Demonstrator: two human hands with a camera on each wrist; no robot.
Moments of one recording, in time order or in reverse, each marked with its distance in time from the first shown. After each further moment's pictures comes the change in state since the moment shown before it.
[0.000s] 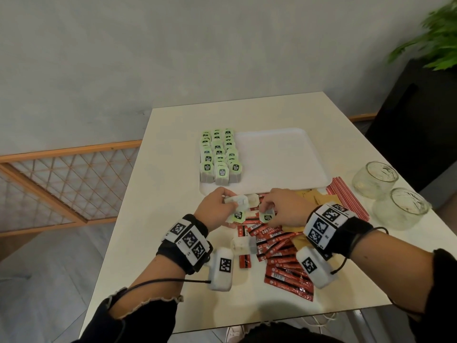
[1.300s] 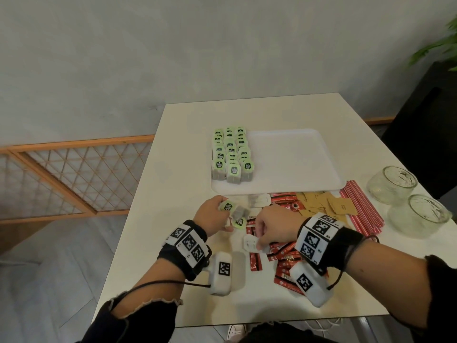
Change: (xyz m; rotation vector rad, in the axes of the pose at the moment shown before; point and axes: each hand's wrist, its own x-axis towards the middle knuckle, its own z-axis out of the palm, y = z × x) left_hand -0.002 -0.035 -0.020 -0.031 0.061 -0.046; right_hand 0.005 -0.044 0.026 0.035 -0.235 -0.045
